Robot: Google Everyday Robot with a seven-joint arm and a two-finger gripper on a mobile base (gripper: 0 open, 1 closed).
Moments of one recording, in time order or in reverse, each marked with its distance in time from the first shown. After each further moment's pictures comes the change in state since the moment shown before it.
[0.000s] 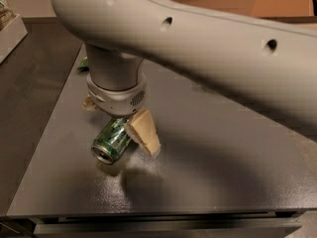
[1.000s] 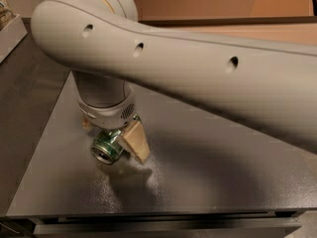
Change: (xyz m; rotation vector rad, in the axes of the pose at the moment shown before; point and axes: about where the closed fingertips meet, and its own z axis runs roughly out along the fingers) arm -0.013 -0.001 0.029 -0.066 0.040 -0.074
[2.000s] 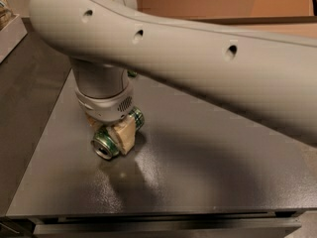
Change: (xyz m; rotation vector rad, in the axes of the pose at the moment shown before) arm 0.003 -0.007 -0.011 0.011 -0.023 0.044
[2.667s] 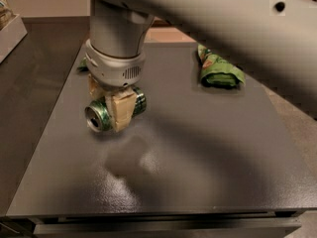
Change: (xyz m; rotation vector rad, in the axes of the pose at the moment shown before) arm 0.014 -0.019 -0.053 0.120 -0.159 0.219
